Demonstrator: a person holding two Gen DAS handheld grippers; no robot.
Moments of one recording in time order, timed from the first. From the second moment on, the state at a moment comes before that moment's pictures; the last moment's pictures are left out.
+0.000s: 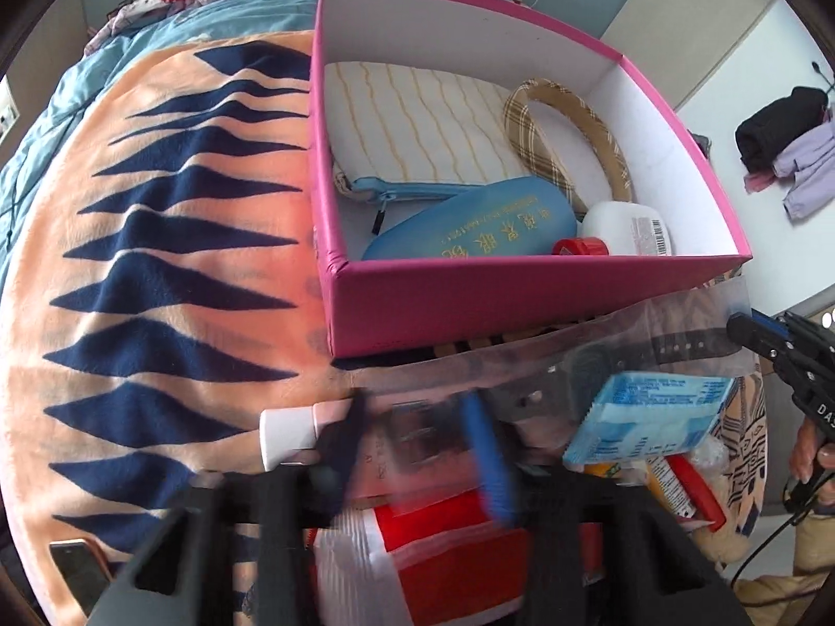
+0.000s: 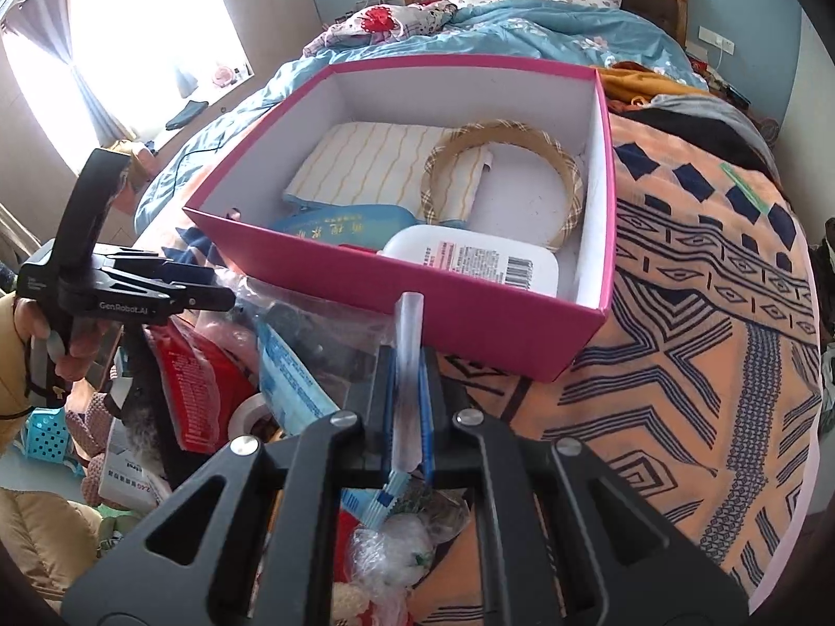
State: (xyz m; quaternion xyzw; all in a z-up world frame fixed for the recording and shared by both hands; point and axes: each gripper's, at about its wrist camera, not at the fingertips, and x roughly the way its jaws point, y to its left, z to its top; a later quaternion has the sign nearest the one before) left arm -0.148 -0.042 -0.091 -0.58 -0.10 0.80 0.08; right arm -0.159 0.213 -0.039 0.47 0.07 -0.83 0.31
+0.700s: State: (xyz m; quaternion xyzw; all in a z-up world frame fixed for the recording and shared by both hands) left arm -0.144 -0.036 -0.081 -0.56 -0.09 0.82 0.08; right arm -0.154 0.235 -0.023 0.45 0.05 -0.84 0.30
